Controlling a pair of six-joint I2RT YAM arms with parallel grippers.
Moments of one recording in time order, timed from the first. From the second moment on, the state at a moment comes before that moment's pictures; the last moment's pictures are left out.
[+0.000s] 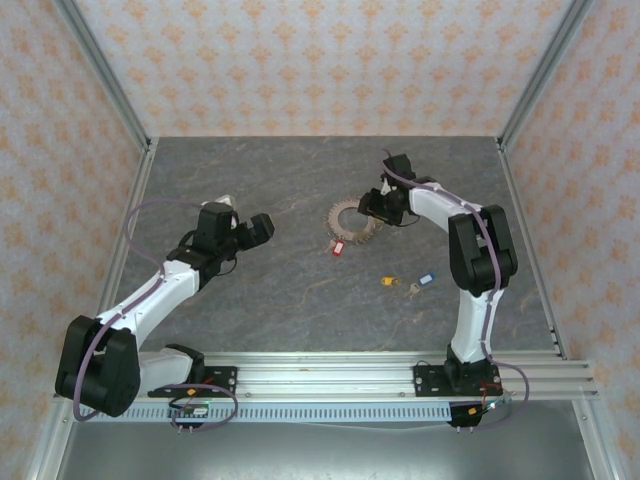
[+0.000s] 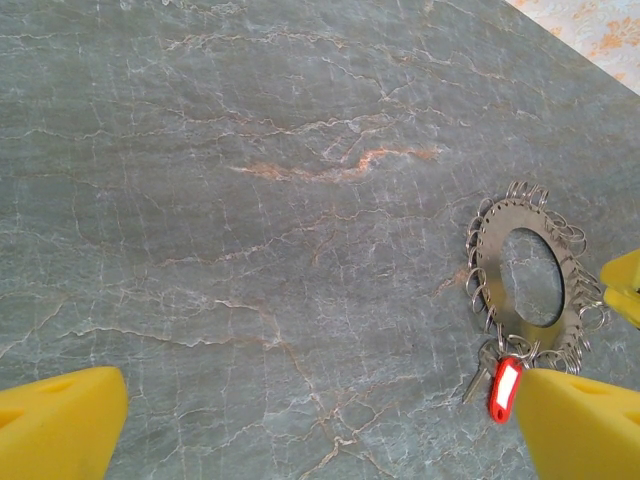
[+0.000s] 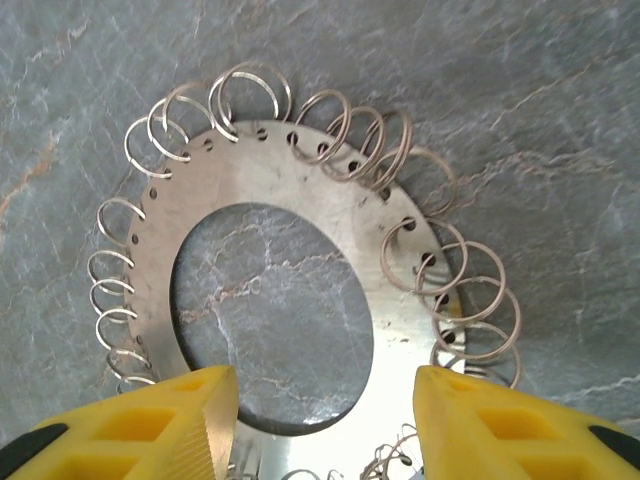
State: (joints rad) left arm -0.26 1.21 0.69 -0.17 0.02 -0.65; right arm 0.29 1.98 1.40 -0.51 -0.28 0.56
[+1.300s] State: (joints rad) left arm -0.31 1.24 0.66 -0.18 0.07 -0.61; right arm 0.63 1.72 0.90 -0.19 -0.35 0.81
